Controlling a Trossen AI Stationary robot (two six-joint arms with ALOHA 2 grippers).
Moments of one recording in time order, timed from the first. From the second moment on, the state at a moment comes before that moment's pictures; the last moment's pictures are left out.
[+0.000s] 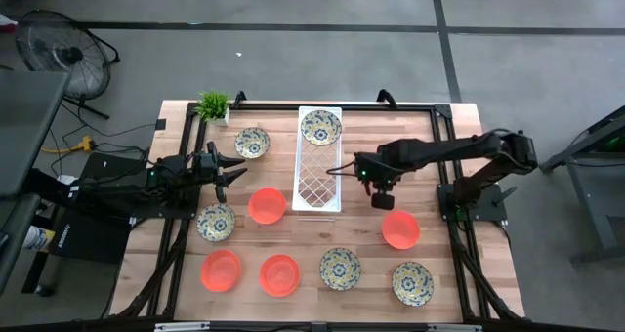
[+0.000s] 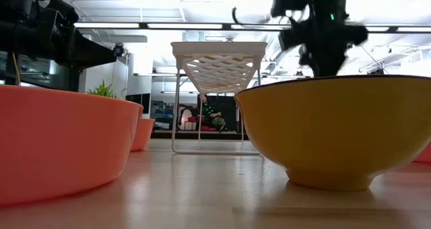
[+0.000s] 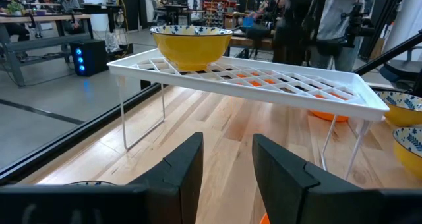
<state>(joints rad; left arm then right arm) 0.06 0.02 0.06 -0.08 -0.24 -0.06 -0.08 1.51 1.13 -1.06 0.07 0.10</state>
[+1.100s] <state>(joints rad) 0.06 0.02 0.06 -0.08 -0.24 -0.06 0.12 1.71 1.75 -1.12 0.02 -0.18</state>
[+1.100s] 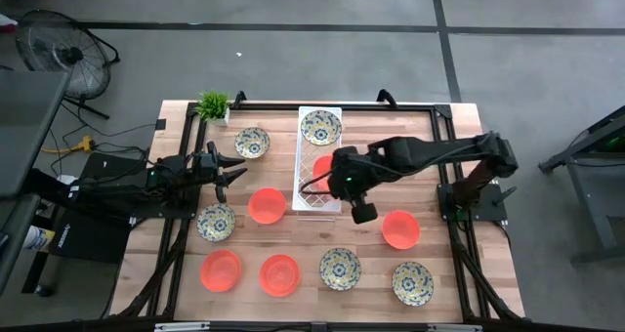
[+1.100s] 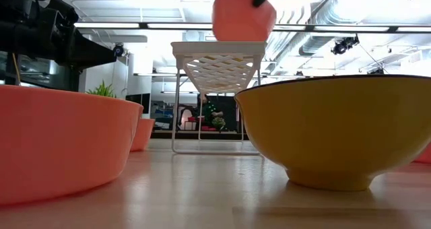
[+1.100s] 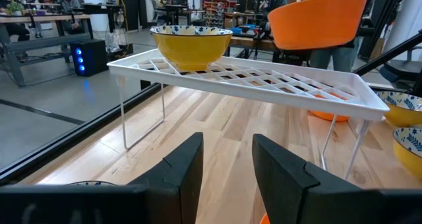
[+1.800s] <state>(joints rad) 0.06 0.02 0.06 -0.08 -0.24 -0.06 0.07 2.02 2.14 -1.32 0.06 0.10</state>
